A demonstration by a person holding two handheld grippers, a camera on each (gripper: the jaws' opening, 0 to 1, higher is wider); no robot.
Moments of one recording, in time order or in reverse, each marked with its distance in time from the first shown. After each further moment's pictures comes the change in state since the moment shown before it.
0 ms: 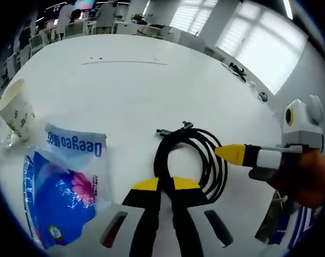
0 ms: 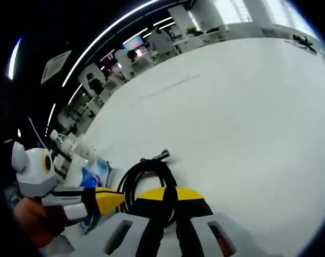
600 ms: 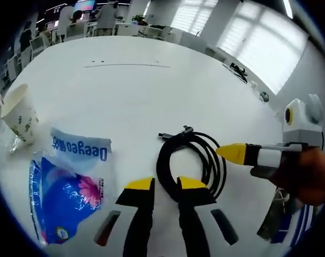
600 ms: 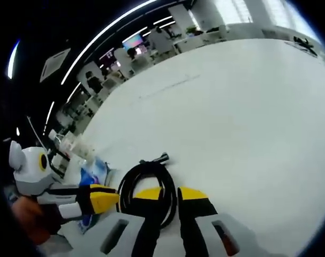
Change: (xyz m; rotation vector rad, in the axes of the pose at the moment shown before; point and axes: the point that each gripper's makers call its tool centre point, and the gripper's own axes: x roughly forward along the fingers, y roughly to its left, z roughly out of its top) left arm -0.006 0.004 0.006 0.019 -0.007 0.018; right arm 0.001 -0.005 0.007 -0.015 0.002 -0.011
